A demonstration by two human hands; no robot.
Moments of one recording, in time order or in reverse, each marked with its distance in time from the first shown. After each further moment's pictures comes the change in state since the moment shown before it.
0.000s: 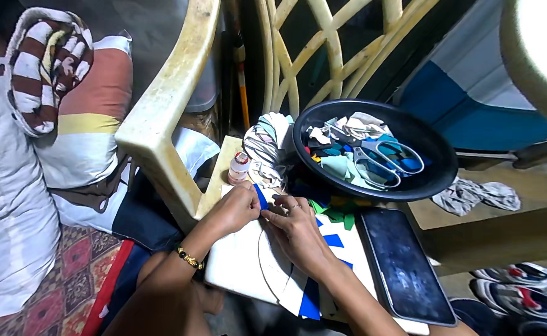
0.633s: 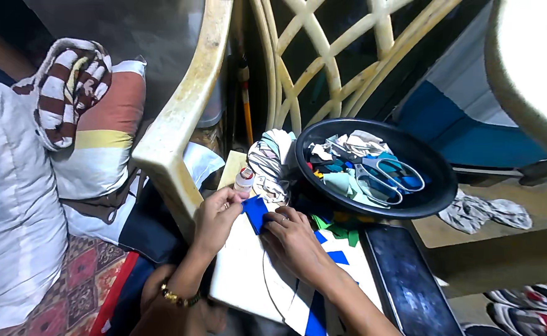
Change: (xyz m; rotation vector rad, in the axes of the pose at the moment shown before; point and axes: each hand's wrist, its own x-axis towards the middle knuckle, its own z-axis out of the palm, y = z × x) left_hand -0.035 -0.007 0.003 -0.637 0.672 0.073; right_hand 0.017 0.000 0.001 -0.066 -0.099 -0.137
